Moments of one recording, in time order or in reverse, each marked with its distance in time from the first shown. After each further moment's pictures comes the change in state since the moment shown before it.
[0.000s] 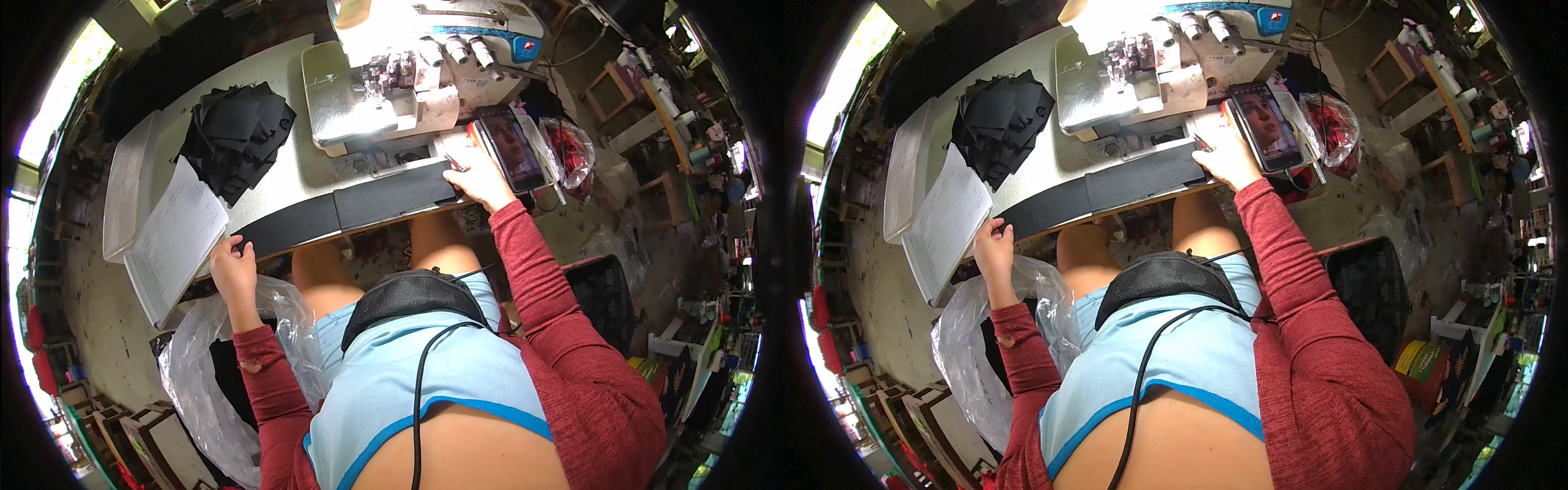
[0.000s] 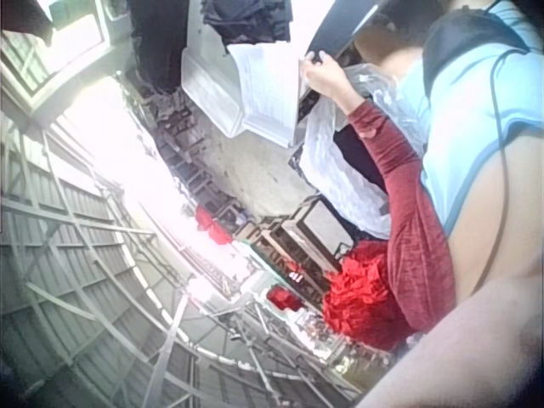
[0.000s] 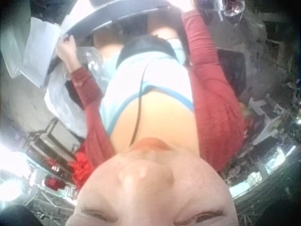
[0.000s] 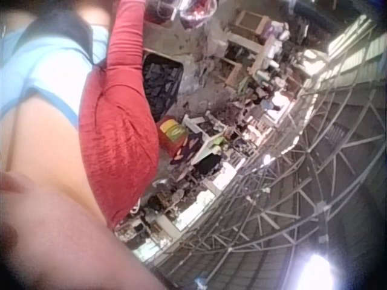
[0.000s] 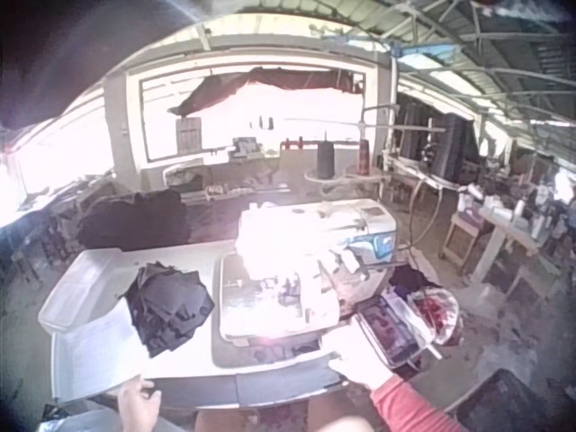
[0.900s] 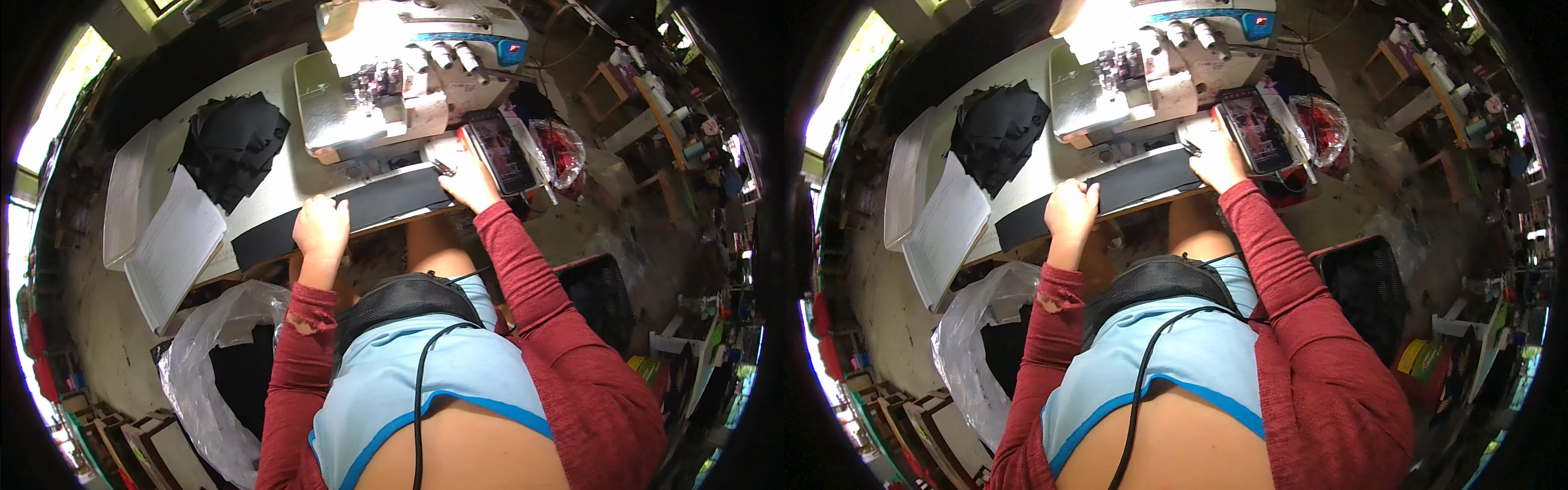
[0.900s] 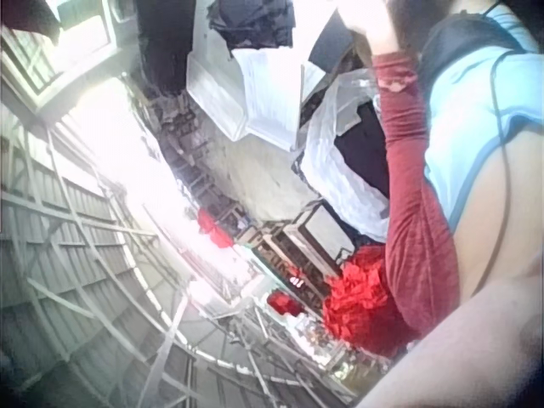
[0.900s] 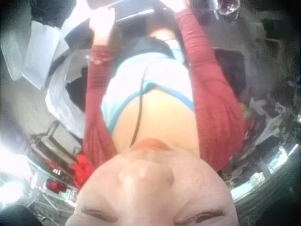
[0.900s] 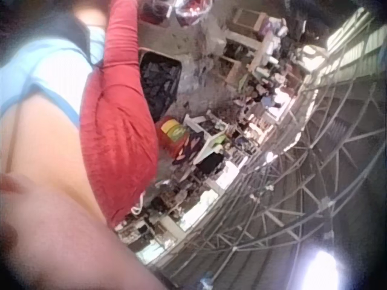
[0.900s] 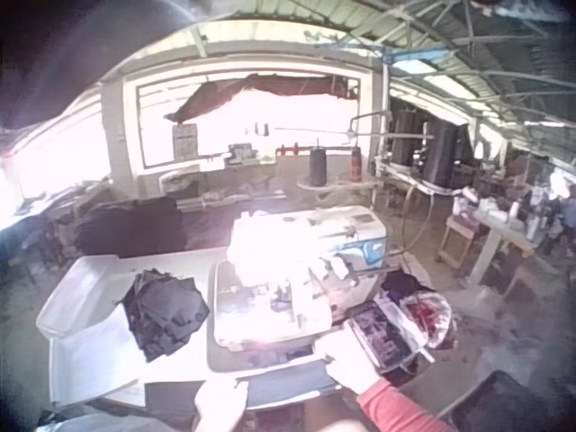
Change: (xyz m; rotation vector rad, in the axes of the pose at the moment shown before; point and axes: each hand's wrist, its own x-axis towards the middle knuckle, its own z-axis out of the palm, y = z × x) left_hand -0.025 0.133 0.071 0.038 -0.150 0.288; right_hand -0.002 -0.023 -0.005 -0.333 0.085 -0.109
